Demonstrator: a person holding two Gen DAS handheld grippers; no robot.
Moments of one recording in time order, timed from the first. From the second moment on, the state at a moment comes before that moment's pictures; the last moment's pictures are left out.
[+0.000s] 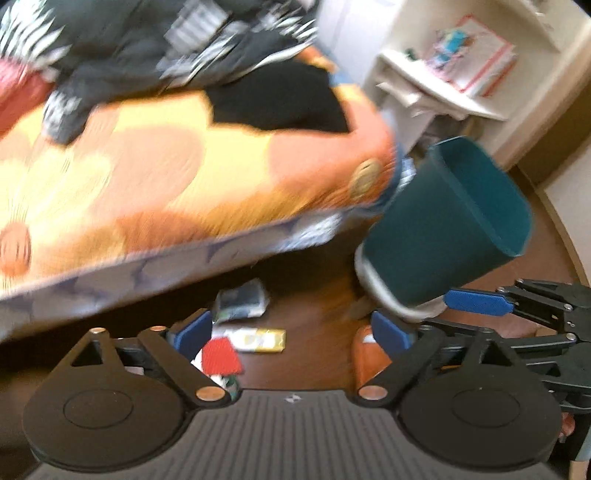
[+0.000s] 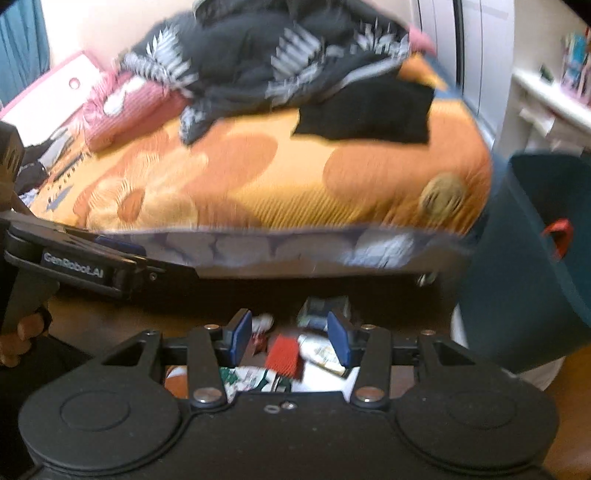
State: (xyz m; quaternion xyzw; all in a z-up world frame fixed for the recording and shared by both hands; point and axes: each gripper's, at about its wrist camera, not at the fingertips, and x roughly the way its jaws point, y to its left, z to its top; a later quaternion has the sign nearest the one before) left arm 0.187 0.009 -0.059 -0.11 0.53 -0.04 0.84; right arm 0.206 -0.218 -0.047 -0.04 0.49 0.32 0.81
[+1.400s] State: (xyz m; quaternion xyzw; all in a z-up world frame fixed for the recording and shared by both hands) left arm 0.269 0.068 -0.476 -0.22 0.73 0.08 0.64; right arm 0.256 -0.083 -0.418 -0.38 0.52 0.48 0.60
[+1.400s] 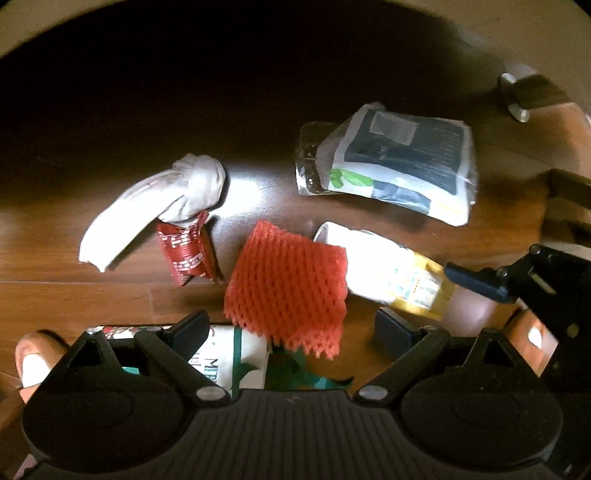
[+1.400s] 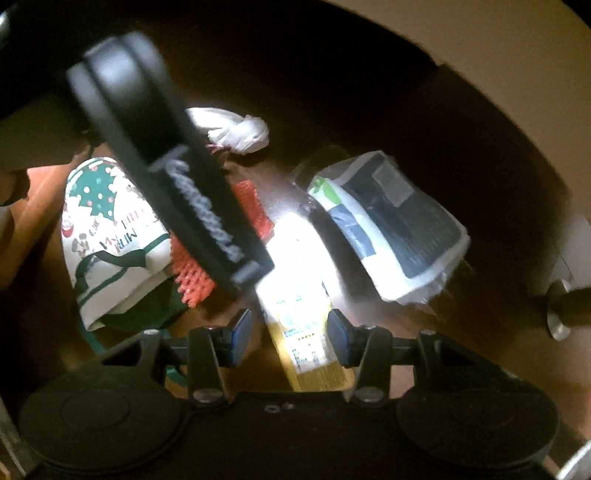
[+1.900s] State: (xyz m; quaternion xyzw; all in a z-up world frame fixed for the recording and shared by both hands) left arm 0.271 0.071 -0.517 -0.23 0.74 0.10 0.62; right arm 0.253 -0.063 -0.454 -0.42 0.48 0.48 0.60
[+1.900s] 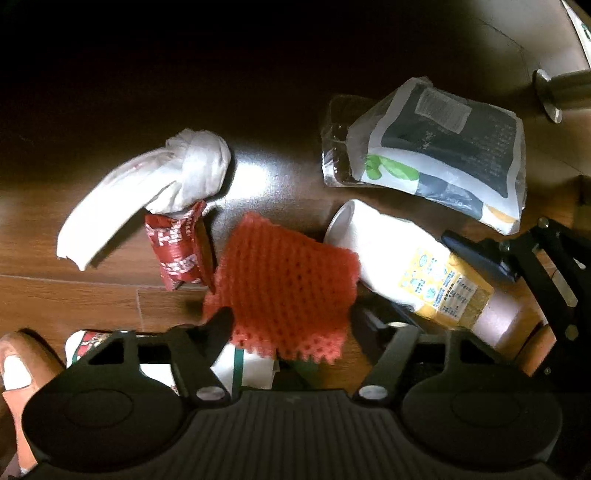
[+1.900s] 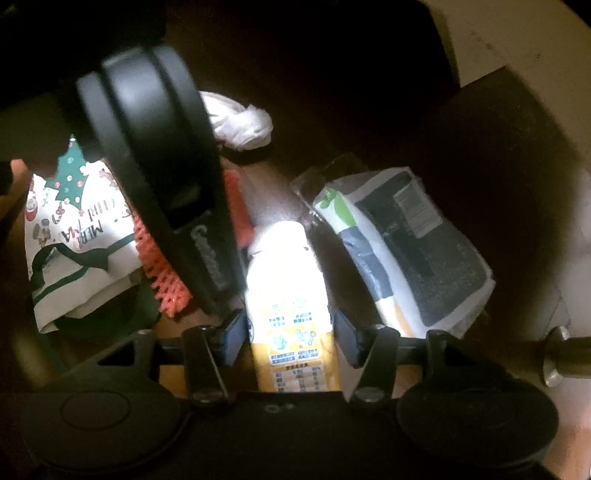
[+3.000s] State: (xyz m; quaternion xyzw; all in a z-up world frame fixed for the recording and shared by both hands) left arm 0.239 0.098 -0.410 -0.28 0.71 0.10 0.64; right arm 0.266 -0.103 -0.305 -0.25 0.61 0.30 0.69
